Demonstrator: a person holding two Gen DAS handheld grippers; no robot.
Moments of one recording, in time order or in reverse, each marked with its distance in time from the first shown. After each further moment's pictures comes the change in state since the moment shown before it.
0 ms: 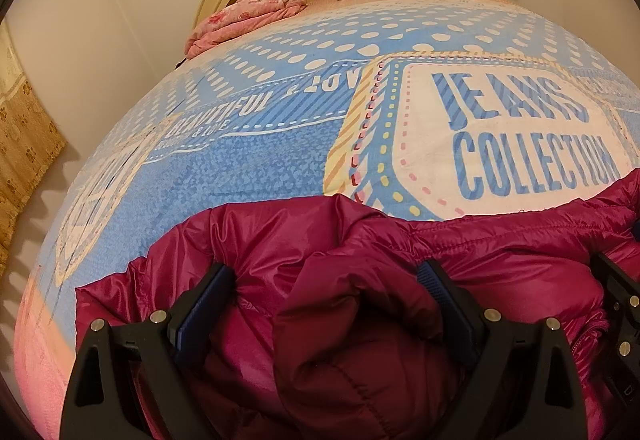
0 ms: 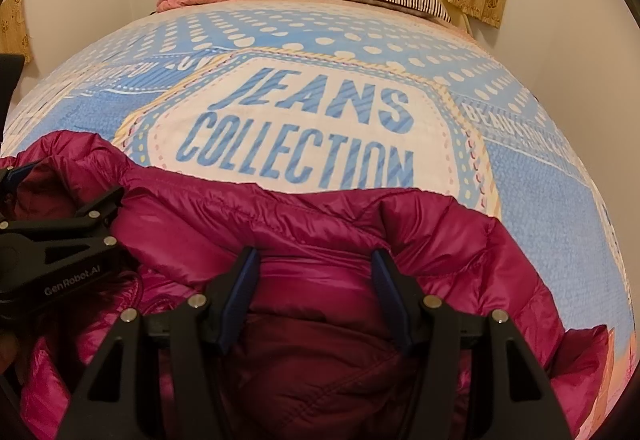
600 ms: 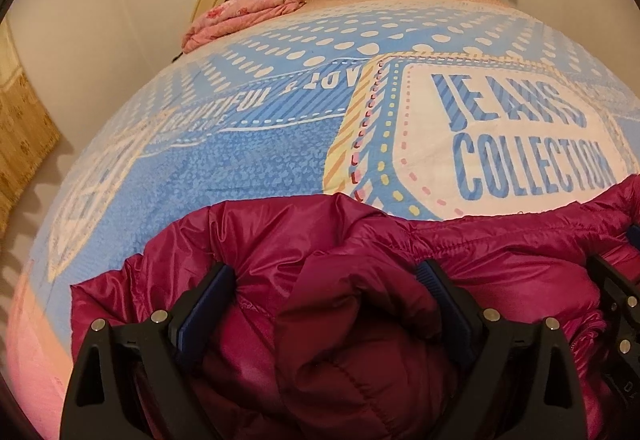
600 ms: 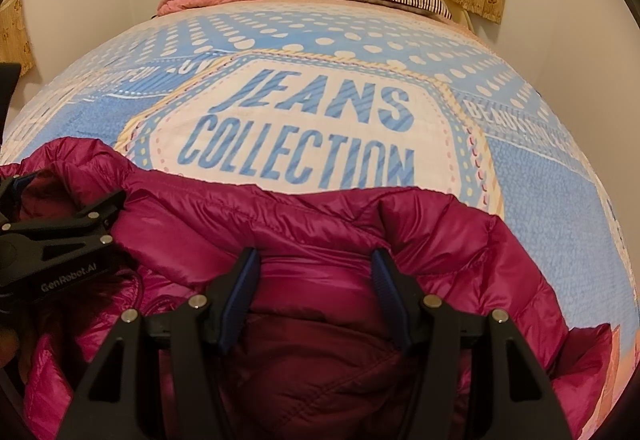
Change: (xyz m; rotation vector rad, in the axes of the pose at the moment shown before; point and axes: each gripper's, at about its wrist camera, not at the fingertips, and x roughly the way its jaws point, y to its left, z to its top) left arm 0.000 0.001 -0.001 -0.006 0.004 -0.012; right arm 0.000 -0.004 0.001 0.019 -0.001 0.027
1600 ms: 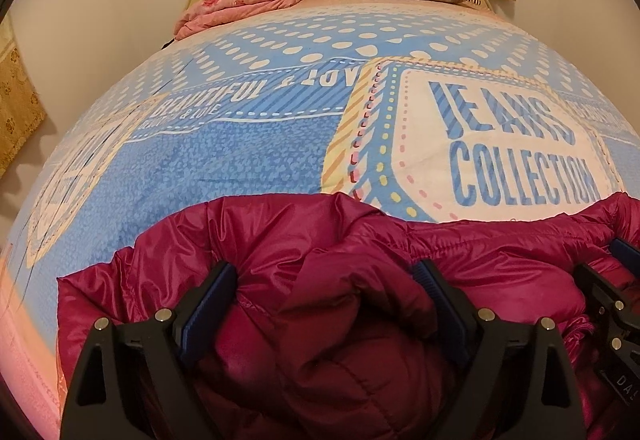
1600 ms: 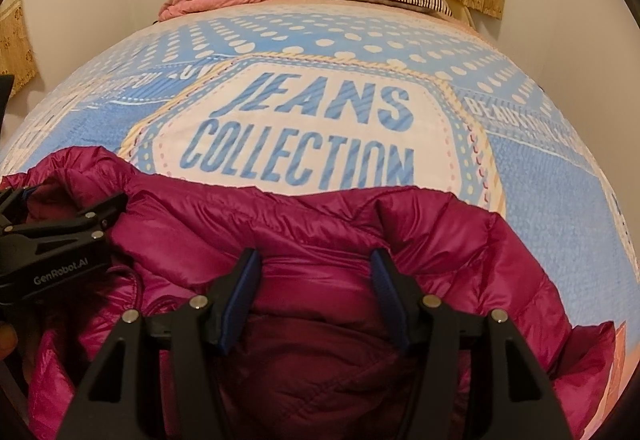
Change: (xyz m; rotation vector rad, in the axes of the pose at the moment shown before) left arm 0.001 0.016 -0.001 -0.070 0.014 -0.105; right arm -0.003 -0.002 0.000 0.019 -0.006 0.024
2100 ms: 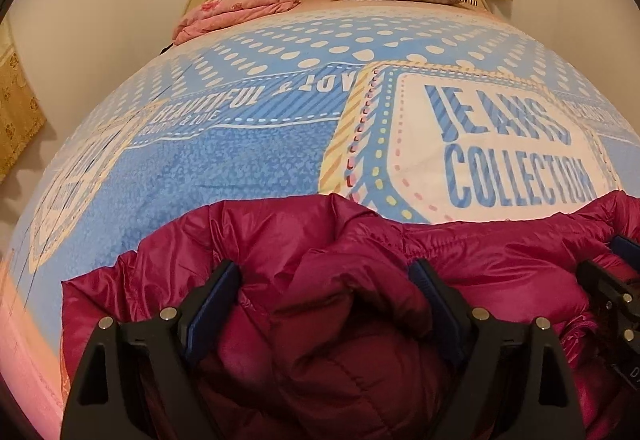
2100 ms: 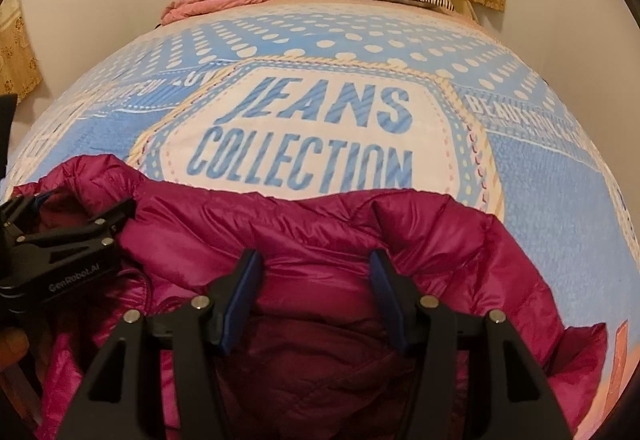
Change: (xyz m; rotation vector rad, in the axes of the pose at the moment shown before) left arm -0.003 -0.003 0.001 0.010 -0.007 0.001; right arm -0.006 -0.006 0.003 0.025 0.005 0.038
